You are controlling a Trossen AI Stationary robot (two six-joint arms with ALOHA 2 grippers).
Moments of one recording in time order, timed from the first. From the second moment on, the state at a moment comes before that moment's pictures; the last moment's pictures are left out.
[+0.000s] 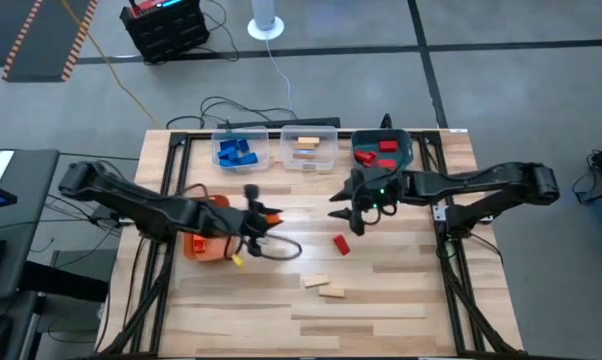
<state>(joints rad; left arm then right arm) -0.25 1.25 0.83 0.00 -0.56 0.36 -0.06 1.24 0.80 -0.09 -0.06 0.14</state>
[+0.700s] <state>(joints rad) -0.32 1.16 0.65 -0.98 -0.39 -0.85 0.06 1.26 0.64 0.04 0.04 0.23</state>
